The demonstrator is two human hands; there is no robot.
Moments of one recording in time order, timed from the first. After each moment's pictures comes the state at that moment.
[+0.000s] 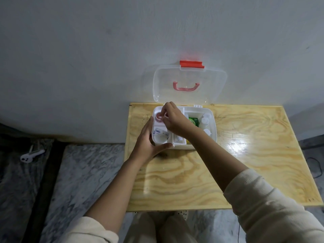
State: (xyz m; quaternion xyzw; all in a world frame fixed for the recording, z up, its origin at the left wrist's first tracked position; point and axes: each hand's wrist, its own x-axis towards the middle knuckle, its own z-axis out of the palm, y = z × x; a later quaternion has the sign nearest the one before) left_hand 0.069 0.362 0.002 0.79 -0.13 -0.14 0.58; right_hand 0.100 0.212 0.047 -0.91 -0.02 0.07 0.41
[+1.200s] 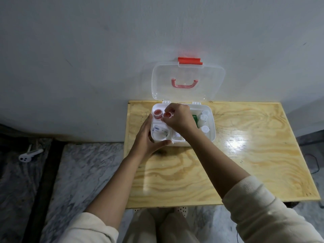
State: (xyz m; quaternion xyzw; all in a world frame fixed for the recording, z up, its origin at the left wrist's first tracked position) left_hand 0.074 0.359 -0.006 0.79 -0.13 -0.15 0.58; right_hand 0.090 0.212 0.055 -0.93 0.11 -0.01 0.34
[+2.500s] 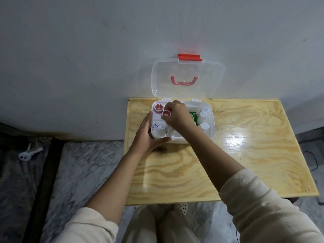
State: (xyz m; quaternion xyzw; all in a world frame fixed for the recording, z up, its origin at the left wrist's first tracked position) left_hand 0.073 0.360 -0.003 0.79 -0.12 -0.17 0.58; right_hand 0.091 0.214 0.050 -0.95 0.09 0.02 0.29
